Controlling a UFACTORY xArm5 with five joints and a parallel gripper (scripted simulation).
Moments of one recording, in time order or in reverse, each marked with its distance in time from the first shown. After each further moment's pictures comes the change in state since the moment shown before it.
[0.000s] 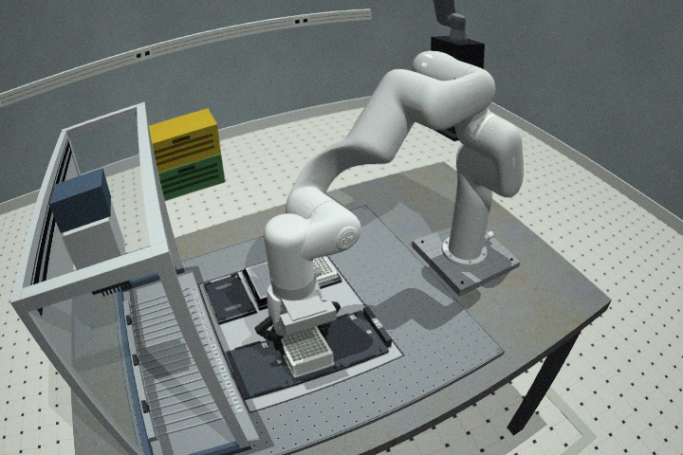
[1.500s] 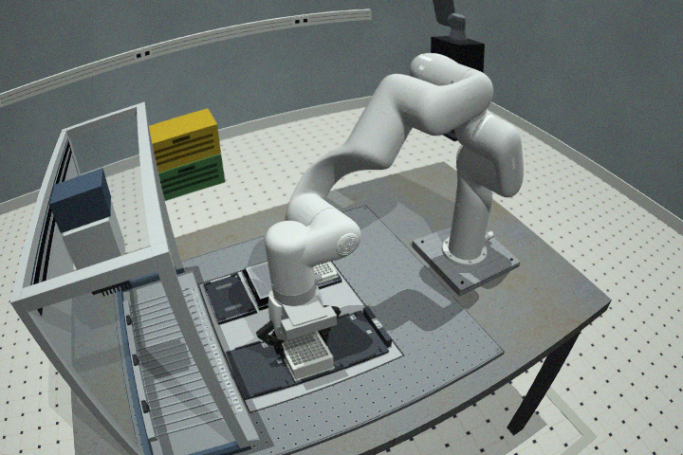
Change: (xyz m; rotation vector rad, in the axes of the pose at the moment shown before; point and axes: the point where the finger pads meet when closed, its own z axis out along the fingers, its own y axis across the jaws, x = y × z) arm 0.000 0.000 0.014 0.000 0.000 0.000
